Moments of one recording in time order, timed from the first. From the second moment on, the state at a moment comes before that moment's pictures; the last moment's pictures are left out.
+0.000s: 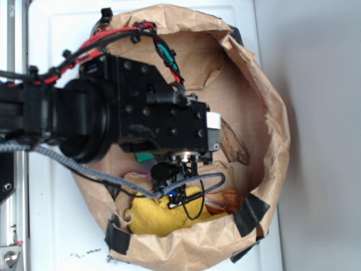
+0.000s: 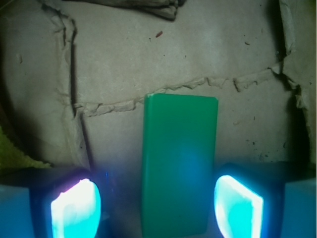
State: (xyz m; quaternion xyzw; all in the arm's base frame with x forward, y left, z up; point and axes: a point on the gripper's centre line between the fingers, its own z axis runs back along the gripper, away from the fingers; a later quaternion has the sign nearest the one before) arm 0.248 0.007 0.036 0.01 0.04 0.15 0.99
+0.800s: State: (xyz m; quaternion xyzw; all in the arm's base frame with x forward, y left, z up) arm 0.251 0.030 0.018 0.00 0.01 0.15 0.99
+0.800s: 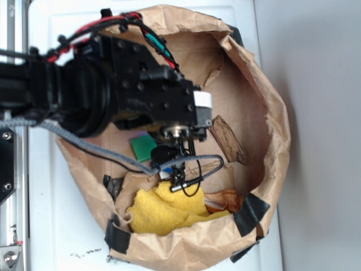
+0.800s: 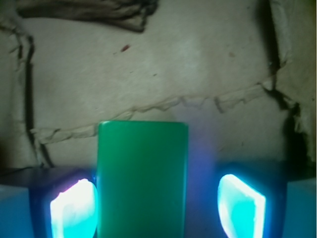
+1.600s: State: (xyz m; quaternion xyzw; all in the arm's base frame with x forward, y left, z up) arm 0.260 0.038 0.012 0.02 -0.01 0.18 0.98
